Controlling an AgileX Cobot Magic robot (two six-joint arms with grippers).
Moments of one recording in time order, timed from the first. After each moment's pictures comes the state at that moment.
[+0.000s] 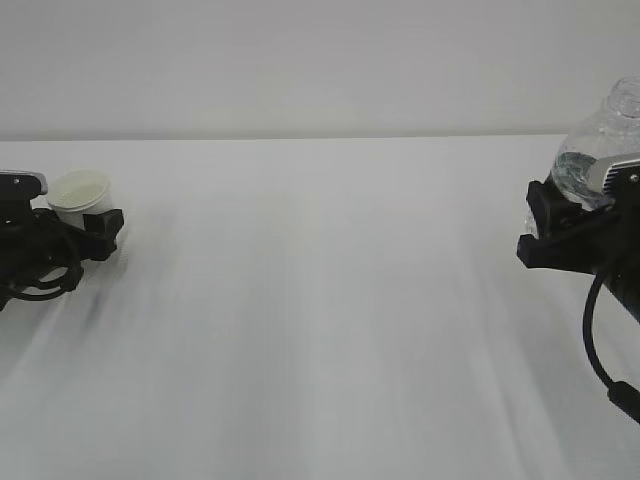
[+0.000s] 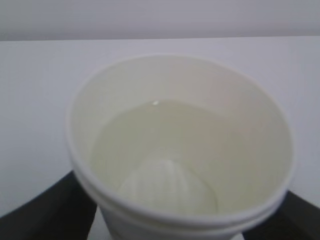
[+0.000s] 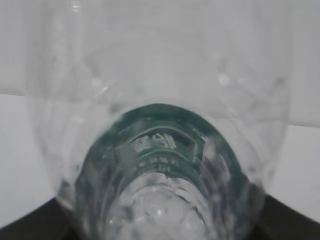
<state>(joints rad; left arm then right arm) 0.02 2.23 -0.85 0.20 -1.02 -0.16 0.26 1.69 -0.37 0.18 -1.12 -0.18</state>
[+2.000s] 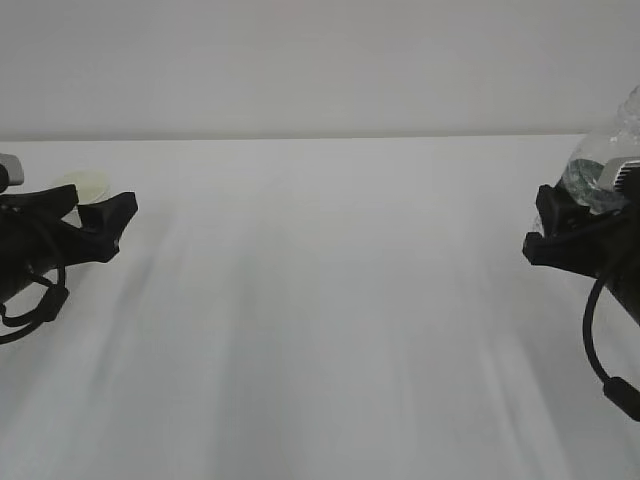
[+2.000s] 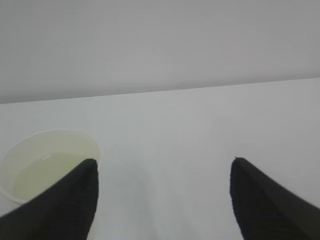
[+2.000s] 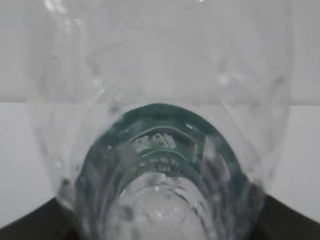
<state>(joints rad) -0.12 1.88 -0.51 0.18 -1.14 -0.16 0.26 1.71 -0.37 0.24 -1.12 -0.11</state>
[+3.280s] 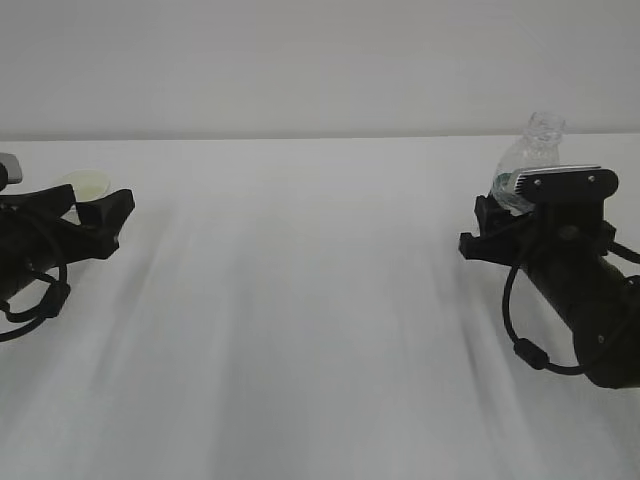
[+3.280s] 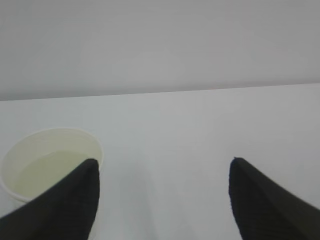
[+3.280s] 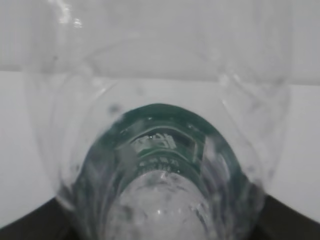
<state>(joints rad) -0.15 1.88 -0.51 0.13 -1.14 -0.16 0.26 2.05 -0.64 0.21 -1.12 -0.12</state>
